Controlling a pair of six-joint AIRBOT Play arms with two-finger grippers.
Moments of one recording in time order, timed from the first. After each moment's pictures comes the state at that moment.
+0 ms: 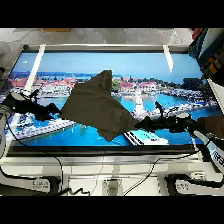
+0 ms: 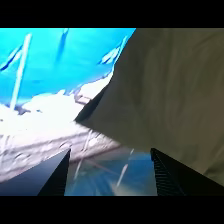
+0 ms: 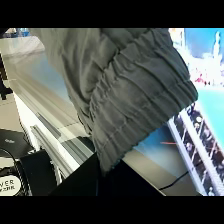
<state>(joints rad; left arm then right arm) 0.32 -1.61 1.16 1.04 -1.14 -1.35 -0.09 -1.42 0.66 -0.37 1.18 0.90</state>
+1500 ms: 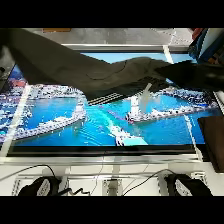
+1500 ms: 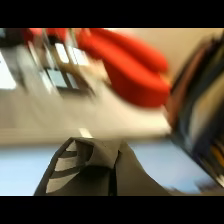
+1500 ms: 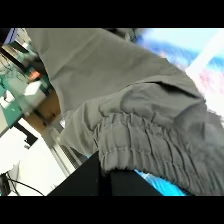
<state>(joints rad) 0.38 -0.79 1.34 0.27 -0.88 -0.79 -0.09 -0.91 1.43 -0.36 1.33 1.16</state>
